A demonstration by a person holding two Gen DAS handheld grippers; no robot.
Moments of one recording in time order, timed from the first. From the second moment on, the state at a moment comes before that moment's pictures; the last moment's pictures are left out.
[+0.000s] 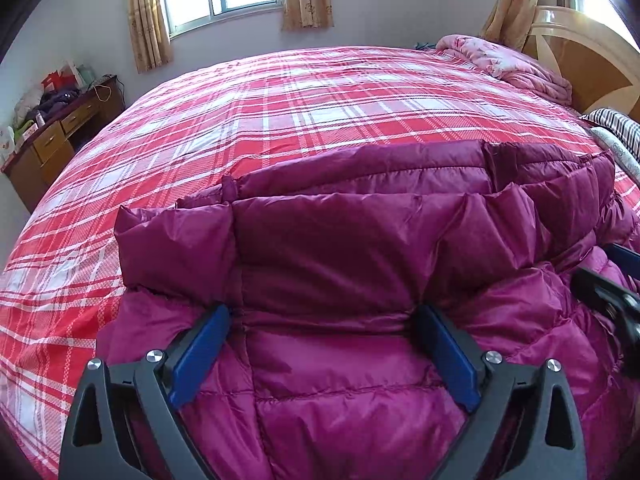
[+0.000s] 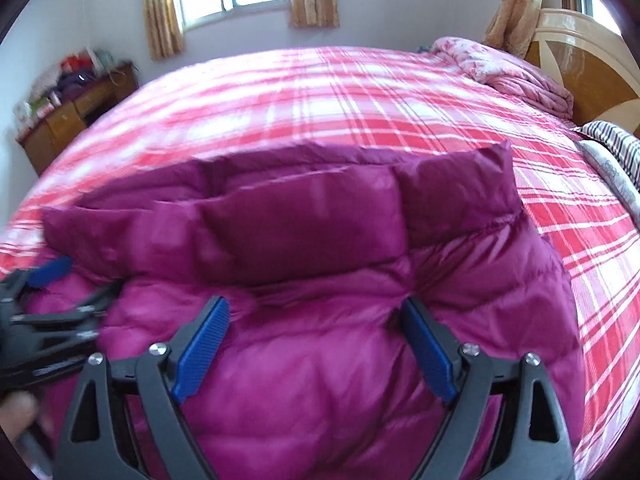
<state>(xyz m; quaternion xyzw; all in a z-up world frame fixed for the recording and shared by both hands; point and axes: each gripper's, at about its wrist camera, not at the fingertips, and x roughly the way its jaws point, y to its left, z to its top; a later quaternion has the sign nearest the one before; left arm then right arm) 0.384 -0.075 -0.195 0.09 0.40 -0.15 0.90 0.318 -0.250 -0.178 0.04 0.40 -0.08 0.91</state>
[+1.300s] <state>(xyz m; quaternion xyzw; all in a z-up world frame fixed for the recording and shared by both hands) 0.343 -0.057 -0.187 0.08 0.38 -0.15 0.91 0.266 -0.206 -0.207 -0.06 0.39 -0.08 0.92</state>
